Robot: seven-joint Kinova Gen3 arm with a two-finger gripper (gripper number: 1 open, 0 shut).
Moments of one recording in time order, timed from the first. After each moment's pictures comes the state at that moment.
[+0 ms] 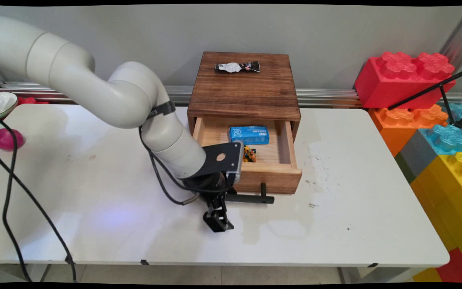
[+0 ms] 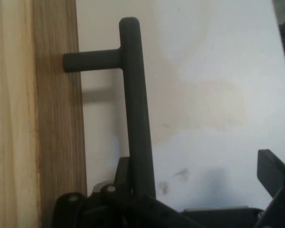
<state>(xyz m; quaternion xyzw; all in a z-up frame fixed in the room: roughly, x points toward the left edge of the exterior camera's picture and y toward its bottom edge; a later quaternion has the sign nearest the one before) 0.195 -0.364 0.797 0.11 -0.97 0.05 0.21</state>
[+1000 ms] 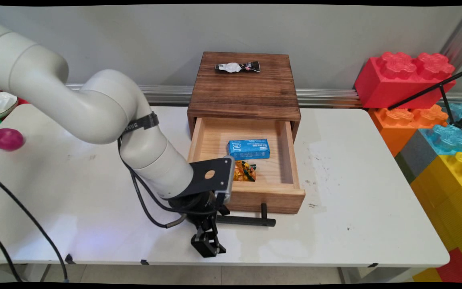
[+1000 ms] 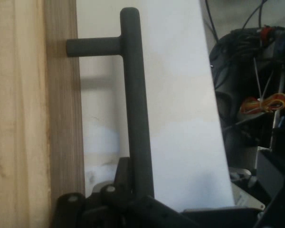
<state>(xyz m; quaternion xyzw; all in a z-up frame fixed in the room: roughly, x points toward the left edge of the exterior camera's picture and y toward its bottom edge) 0.192 -0.313 0.810 0.12 -0.97 0.03 0.21</state>
